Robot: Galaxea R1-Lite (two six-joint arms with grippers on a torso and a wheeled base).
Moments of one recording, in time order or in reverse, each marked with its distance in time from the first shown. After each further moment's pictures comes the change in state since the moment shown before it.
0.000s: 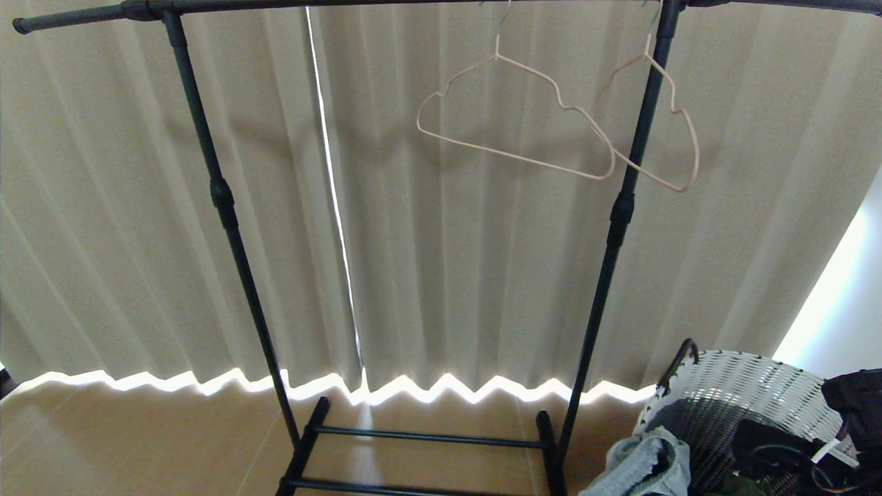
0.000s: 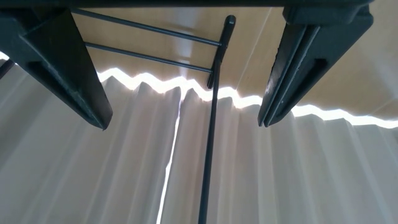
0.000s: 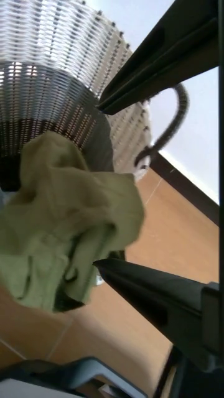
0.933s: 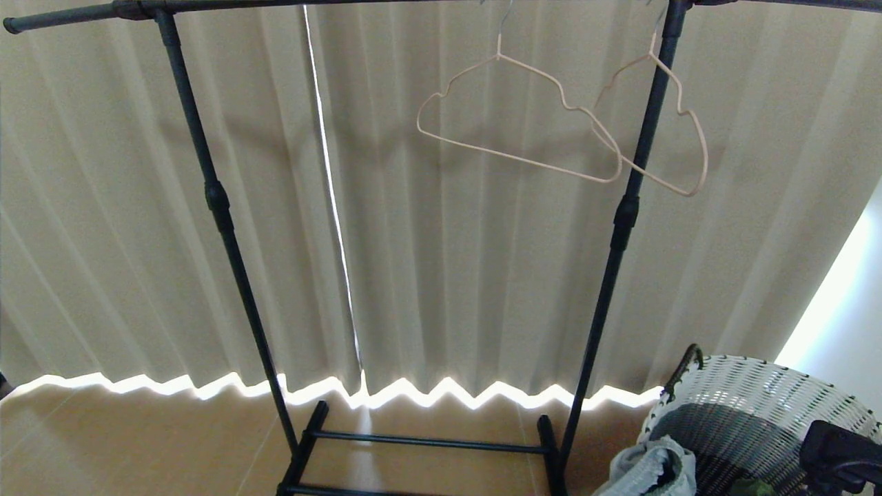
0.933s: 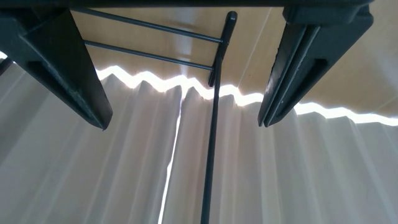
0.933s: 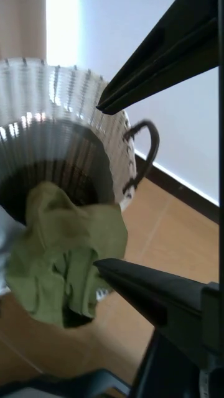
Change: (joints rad) left arm -0.001 0.000 0.000 0.000 -0.008 0.001; right arm -0.005 -0.393 -0.048 0.276 0.003 -0.006
